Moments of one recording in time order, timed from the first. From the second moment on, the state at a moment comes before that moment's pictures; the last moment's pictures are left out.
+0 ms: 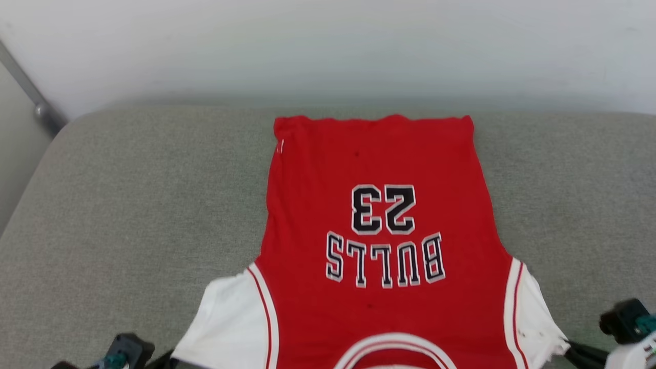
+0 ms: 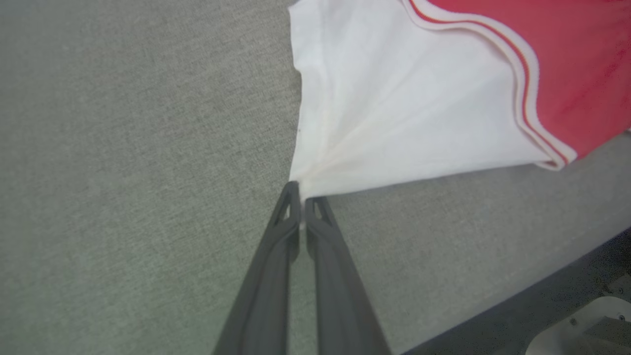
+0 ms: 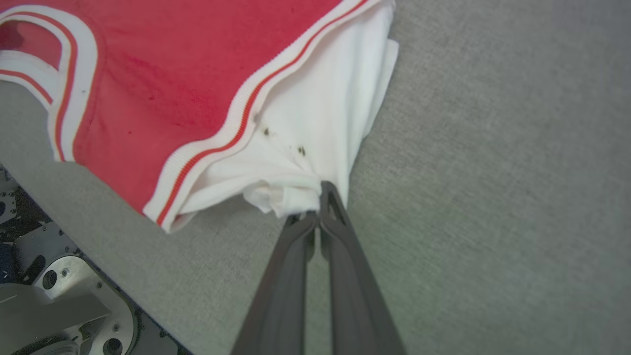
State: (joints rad) left arm -0.29 0.88 -1.10 0.27 -0.91 0.12 -0.18; right arm -0.36 -0.91 1.07 0.34 0.93 0.13 -0.07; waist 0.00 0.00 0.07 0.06
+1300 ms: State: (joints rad) left arm -0.42 0.83 -1.13 0.02 -0.74 0.21 -0.14; right arm -0.69 -1.08 0.34 0.05 0.87 0.13 0.81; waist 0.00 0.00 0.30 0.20
